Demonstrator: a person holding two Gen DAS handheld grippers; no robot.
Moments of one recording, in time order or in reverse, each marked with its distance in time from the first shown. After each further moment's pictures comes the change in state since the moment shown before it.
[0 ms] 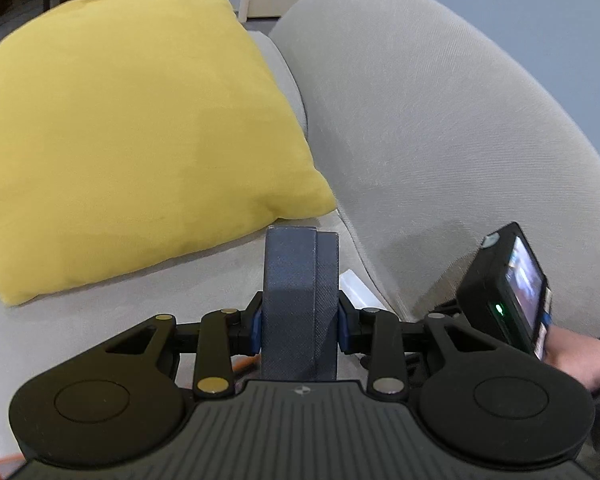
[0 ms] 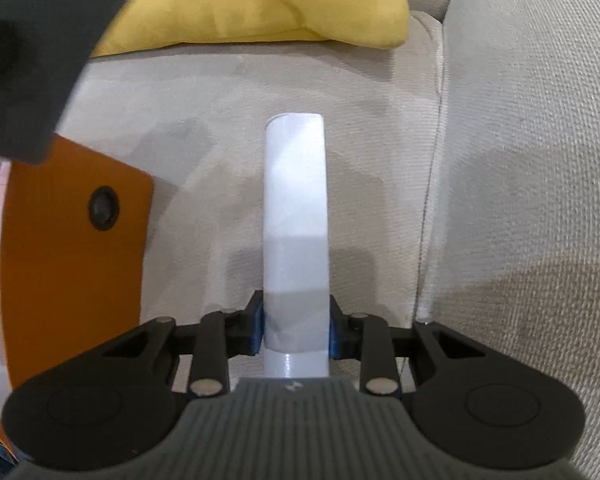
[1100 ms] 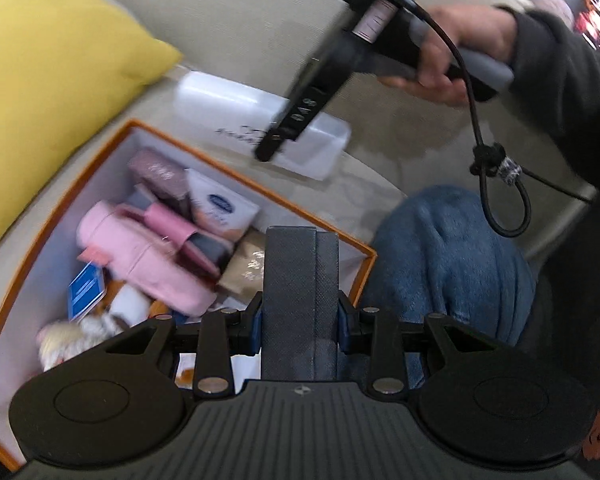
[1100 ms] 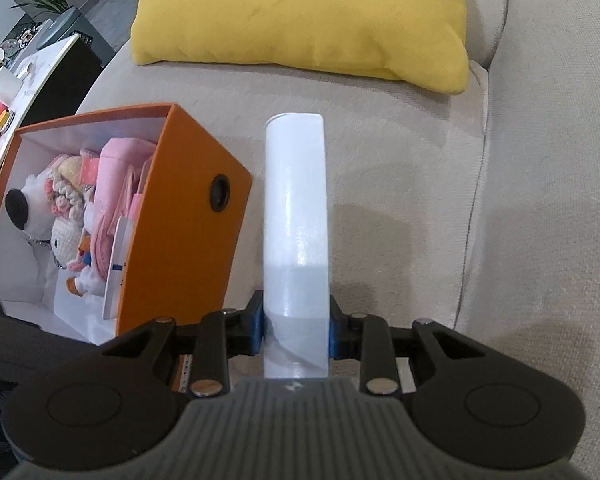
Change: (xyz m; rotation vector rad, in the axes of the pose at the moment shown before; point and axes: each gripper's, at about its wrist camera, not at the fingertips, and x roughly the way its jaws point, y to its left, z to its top) left arm -0.012 -0.012 -0.137 0.515 0.246 -0.239; right arm -0.022 0.041 -0.012 -0.016 -0.091 0.086
